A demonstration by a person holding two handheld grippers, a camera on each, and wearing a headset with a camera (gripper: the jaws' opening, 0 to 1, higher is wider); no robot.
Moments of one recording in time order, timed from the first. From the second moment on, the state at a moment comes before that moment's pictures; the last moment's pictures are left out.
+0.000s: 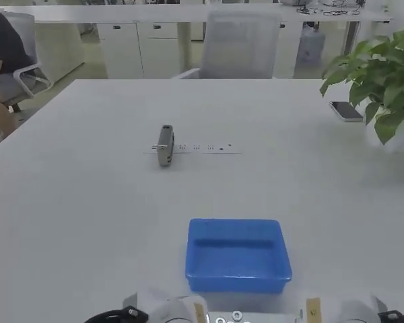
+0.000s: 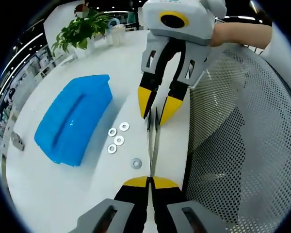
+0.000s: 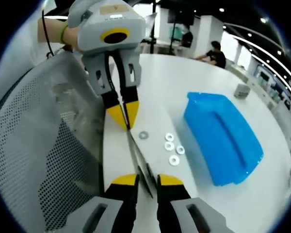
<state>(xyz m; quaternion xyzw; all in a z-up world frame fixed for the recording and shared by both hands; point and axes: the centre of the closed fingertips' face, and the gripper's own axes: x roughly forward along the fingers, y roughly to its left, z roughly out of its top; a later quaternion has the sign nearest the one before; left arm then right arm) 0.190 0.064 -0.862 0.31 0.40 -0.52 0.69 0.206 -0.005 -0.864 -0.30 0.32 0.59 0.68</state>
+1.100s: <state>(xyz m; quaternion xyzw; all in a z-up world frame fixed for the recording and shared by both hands) 0.171 0.049 -0.770 0.36 0.28 -0.58 0.67 0.186 0.022 -0.855 -0.31 0.28 0.60 0.68</state>
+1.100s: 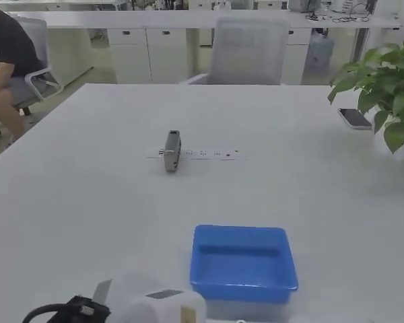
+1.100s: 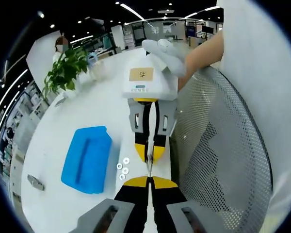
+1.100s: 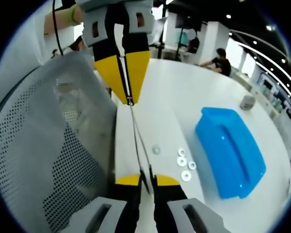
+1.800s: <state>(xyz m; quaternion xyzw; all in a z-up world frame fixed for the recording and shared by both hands) 0.188 0.055 -0.745 0.33 0.26 -0.57 0.71 0.200 0.069 -0.843 -0.27 0.24 0.61 0.70</state>
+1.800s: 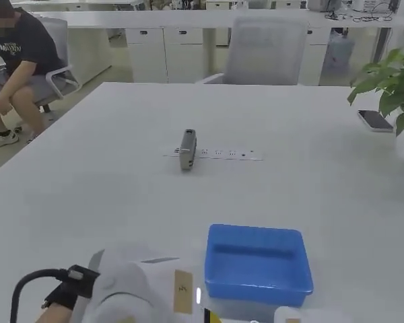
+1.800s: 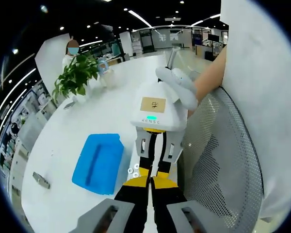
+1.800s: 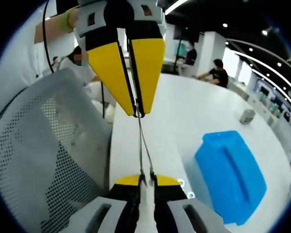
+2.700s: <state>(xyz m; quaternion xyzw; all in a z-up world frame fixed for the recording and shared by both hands) 0.202 0.050 -0.750 0.30 0.30 -0.59 0.68 0.199 0.079 -0.811 -0.21 0.24 0.63 0.71</state>
